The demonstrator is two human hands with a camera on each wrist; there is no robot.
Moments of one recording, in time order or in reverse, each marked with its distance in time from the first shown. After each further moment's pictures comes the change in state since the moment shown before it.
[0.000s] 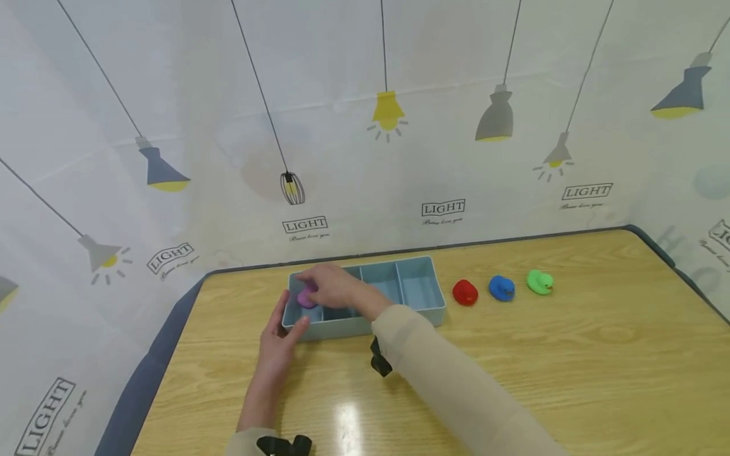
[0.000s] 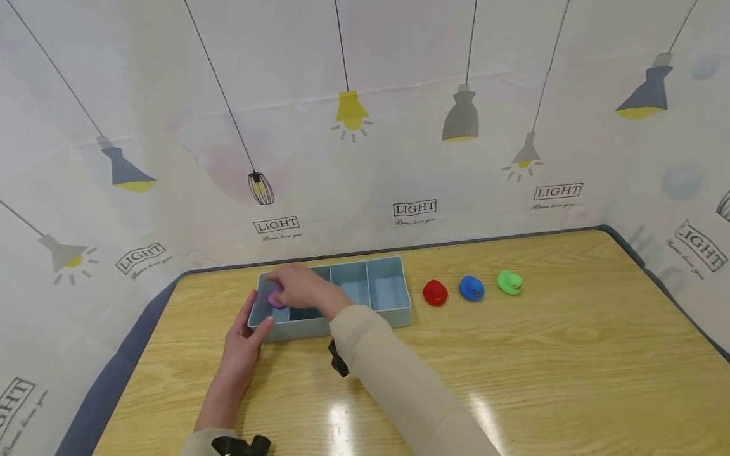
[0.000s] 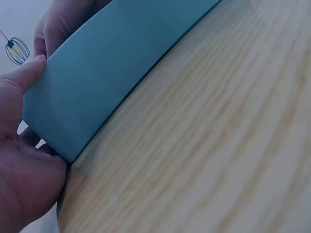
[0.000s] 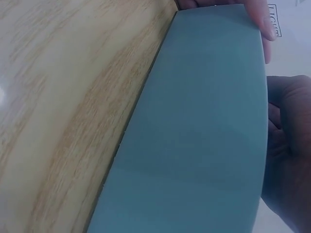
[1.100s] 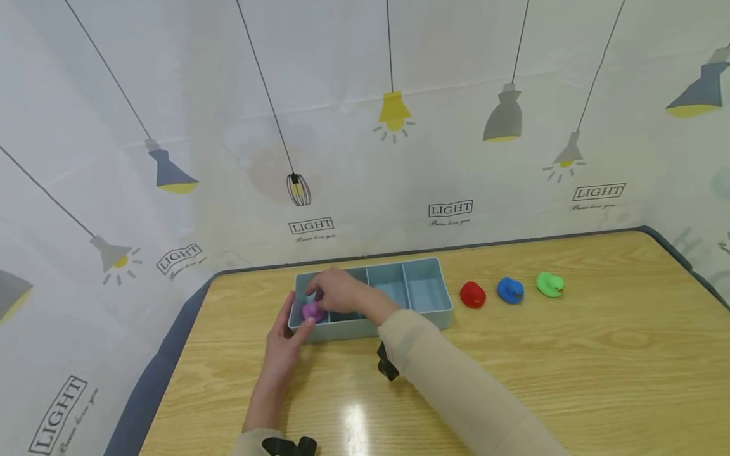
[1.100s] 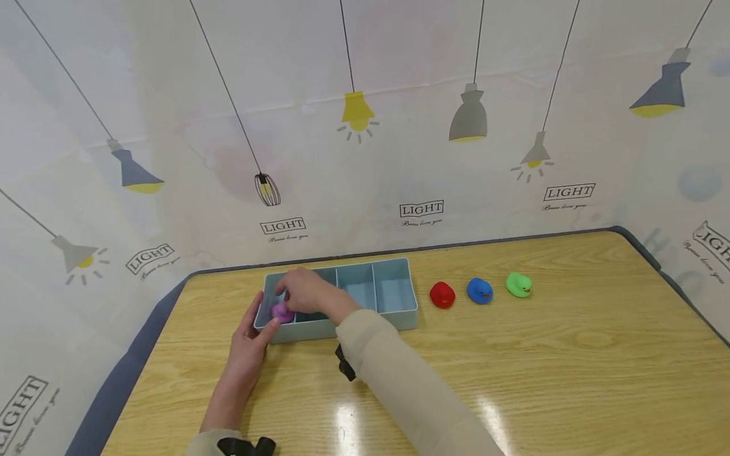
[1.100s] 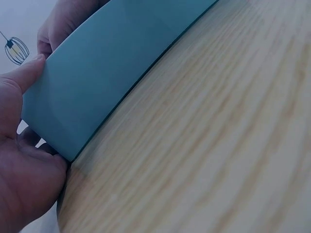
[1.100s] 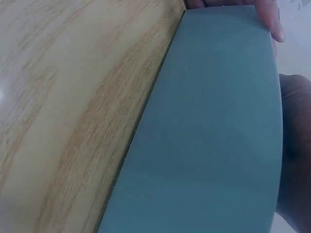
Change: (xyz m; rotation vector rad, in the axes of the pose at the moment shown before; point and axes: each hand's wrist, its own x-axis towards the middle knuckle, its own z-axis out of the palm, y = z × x) left_hand 0.000 -0.002 -0.002 0.026 -0.004 0.014; right_hand 0.002 0.002 0.006 0.013 -0.055 0.021
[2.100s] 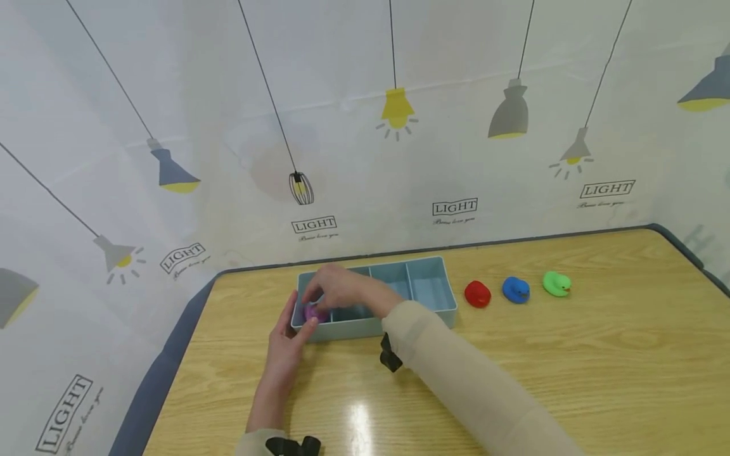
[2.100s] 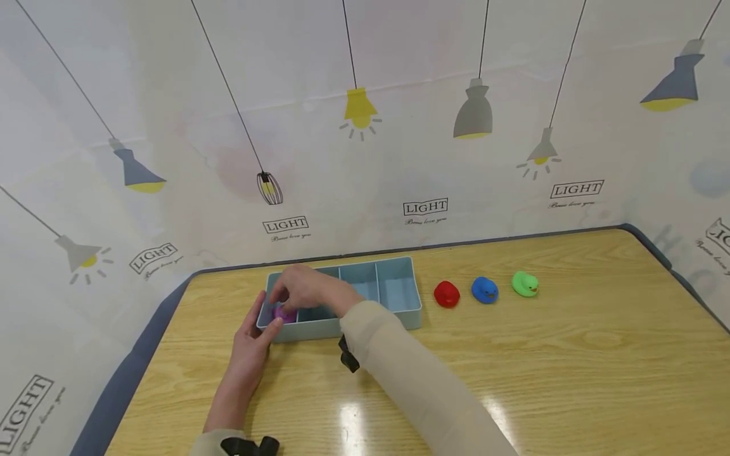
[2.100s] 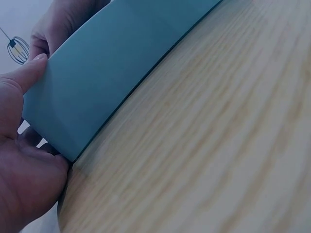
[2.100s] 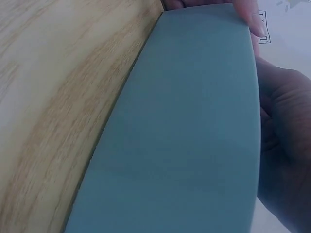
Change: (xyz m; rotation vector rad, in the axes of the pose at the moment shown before) left_hand 0.000 -0.001 -0.001 -0.014 0.002 0.012; right_hand 0.007 0.002 -0.010 -0.006 -0.084 -0.182
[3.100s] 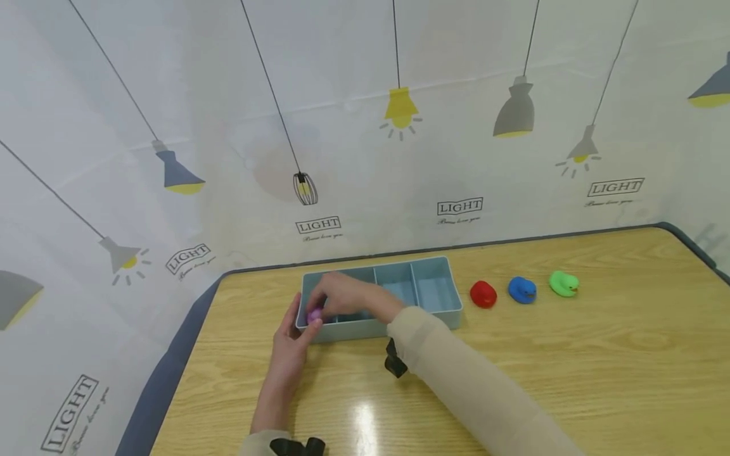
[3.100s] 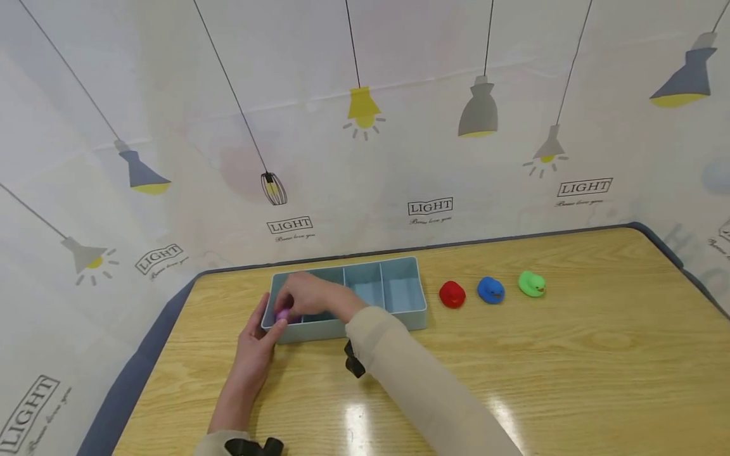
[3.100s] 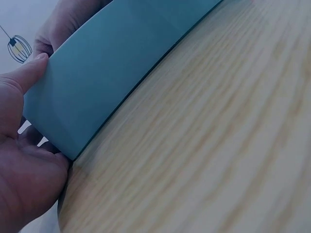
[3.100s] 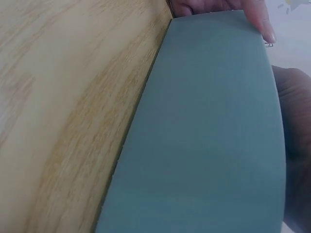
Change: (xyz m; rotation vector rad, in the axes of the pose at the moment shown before) left_hand -0.002 0.000 -0.002 -0.017 -0.017 0.001; right_hand 0.000 0.003 0.013 0.068 0.004 -0.087
